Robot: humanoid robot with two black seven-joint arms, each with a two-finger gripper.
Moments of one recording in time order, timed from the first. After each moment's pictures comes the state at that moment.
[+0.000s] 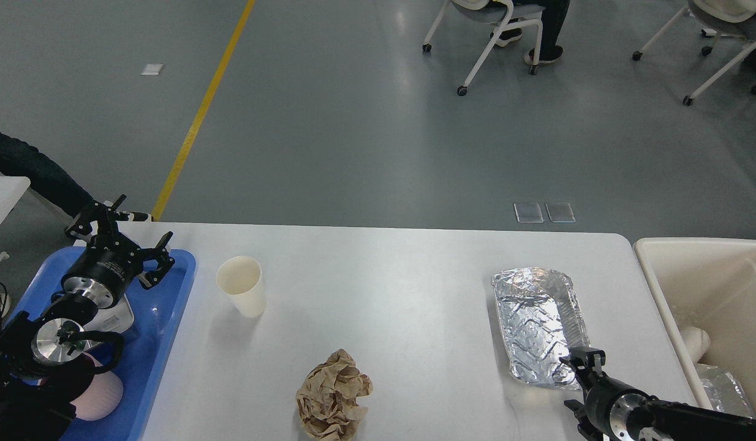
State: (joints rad) left arm -0.33 0.25 -1.39 -0.85 0.31 -0.30 0.01; right arm 0.40 -0.71 0.18 1.50 0.01 -0.47 0.03
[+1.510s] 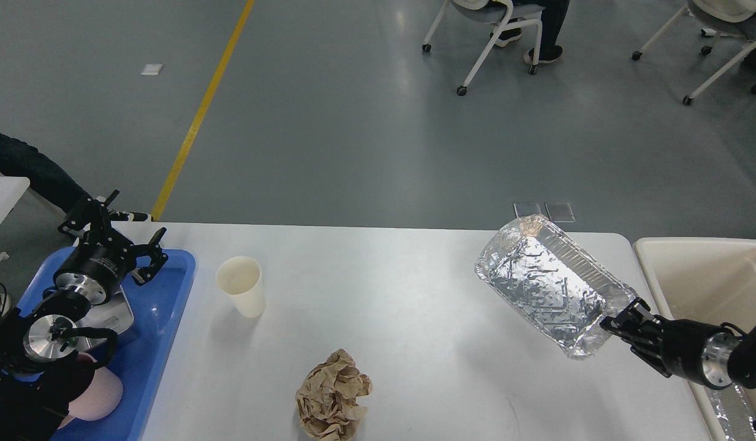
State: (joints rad) left arm -0.34 0.27 -1.39 -0.85 0.31 -0.30 0.01; right arm 1.01 -1.07 -0.41 1.59 -0.26 -0.04 0.18
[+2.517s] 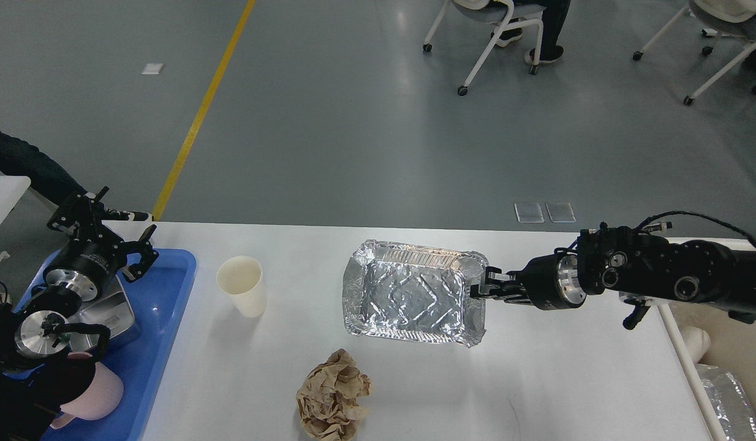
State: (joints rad) left arm -0.34 0.29 -1.39 -0.86 0.31 -0.27 0.01; right arm 1.24 -0.48 -0.50 1.19 -0.49 0.27 0.21
